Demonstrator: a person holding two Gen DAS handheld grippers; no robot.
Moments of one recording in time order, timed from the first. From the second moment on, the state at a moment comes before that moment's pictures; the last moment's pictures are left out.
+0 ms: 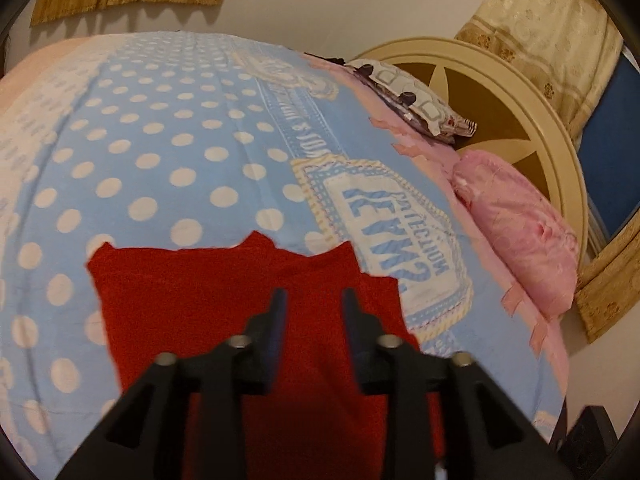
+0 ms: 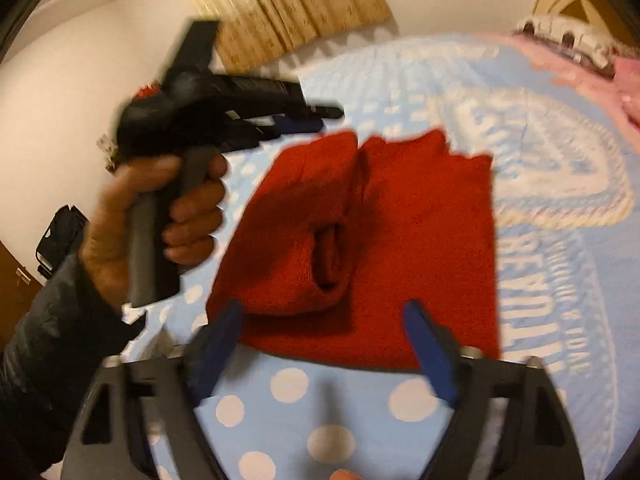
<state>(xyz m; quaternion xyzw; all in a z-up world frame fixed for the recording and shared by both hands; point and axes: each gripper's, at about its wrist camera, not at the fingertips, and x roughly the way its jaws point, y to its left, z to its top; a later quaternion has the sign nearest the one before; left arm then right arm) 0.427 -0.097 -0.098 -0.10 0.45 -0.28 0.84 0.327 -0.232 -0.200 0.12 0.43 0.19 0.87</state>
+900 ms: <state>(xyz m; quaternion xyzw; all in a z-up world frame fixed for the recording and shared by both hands) 0.452 -0.165 -0.151 0.12 0.54 -0.10 0.83 0.348 -0.224 -0.232 0.17 0.44 0.22 0.85</state>
